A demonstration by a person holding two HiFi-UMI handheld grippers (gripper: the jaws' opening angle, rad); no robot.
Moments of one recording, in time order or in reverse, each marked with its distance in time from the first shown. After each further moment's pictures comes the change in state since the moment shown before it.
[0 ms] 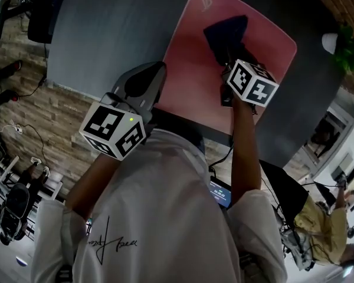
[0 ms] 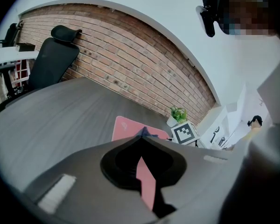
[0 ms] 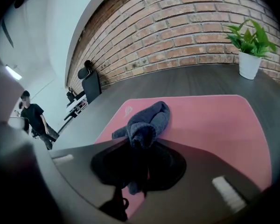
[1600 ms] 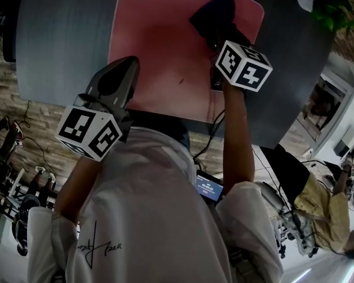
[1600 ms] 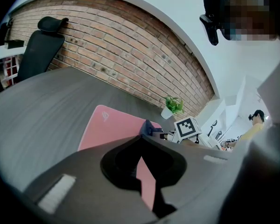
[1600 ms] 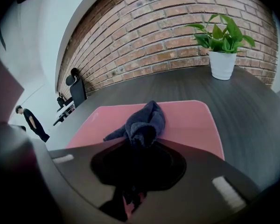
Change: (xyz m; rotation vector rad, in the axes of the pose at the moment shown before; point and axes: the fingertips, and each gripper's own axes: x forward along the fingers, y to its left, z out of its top) left arm 0.079 -0.068 -0.028 0.024 0.100 -0.030; right arm -0.038 -0.130 0.010 0.057 -0.053 -0.090
